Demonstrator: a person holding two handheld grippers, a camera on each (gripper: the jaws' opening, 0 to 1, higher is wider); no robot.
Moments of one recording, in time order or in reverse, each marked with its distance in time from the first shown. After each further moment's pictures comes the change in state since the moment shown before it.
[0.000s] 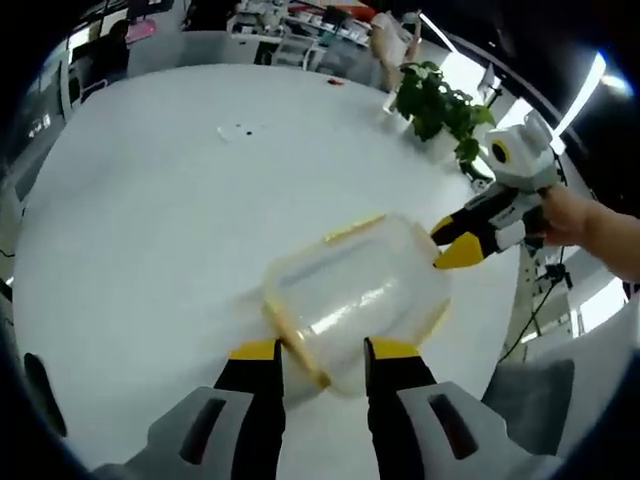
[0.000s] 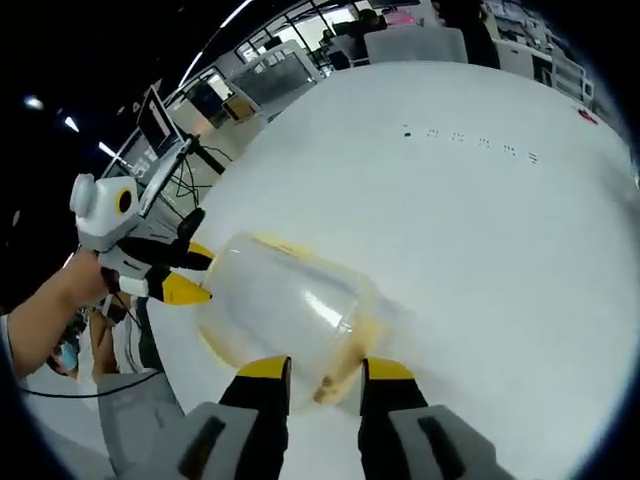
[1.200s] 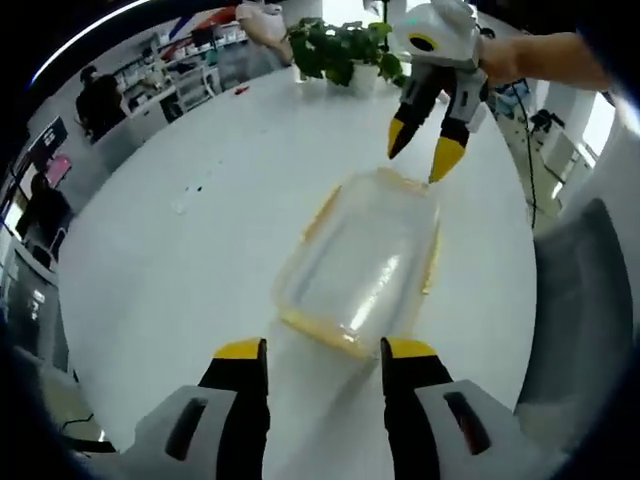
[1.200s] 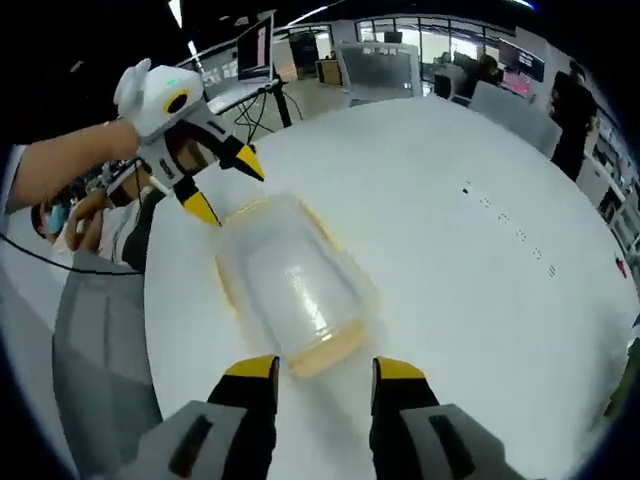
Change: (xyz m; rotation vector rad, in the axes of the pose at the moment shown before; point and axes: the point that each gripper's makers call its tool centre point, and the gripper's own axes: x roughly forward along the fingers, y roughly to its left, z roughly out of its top) left arm -0.019 0.014 0.006 0.581 0.100 0.073; right arm -0.024 -0.004 -0.003 -0.408 0.049 -0.022
